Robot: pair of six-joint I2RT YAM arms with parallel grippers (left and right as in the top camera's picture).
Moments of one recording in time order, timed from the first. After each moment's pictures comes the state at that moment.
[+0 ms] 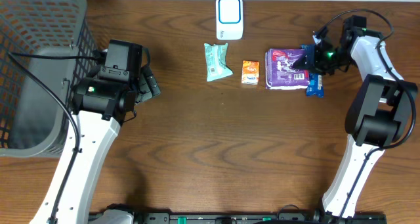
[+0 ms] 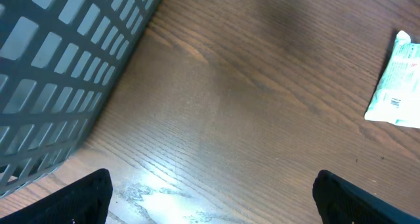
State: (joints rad) left arm -0.20 1.35 1.32 -1.08 -0.26 -0.56; right arm -0.20 2.35 1.86 -0.98 -0.64 -0.07
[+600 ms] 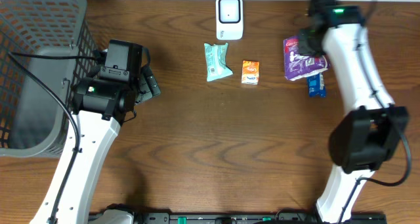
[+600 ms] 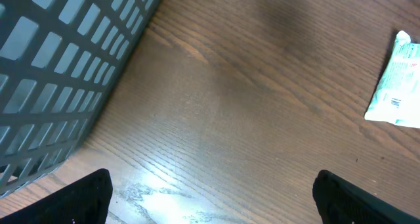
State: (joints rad) left arm -0.20 1.35 1.32 -1.08 -0.26 -0.56; right arm 0.14 2.06 1.94 -1.12 0.40 0.16
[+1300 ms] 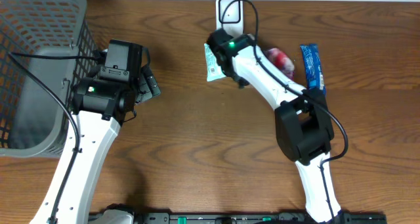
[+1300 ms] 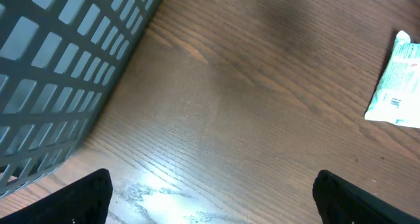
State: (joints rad) left arm -0.20 1.35 1.32 -1.08 -0.26 -0.56; right arm 0.54 2.30 1.96 -1.20 0.66 0.29
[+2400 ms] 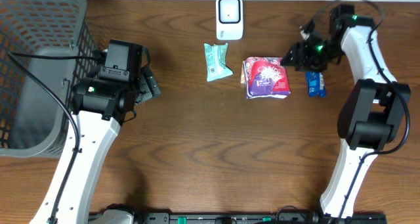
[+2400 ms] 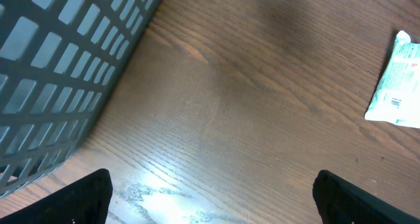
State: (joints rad) left arm -0.20 1.35 1.32 -1.08 -0.26 -0.56; right arm -0.10 2.29 1.88 -1.10 -0.62 -0.07
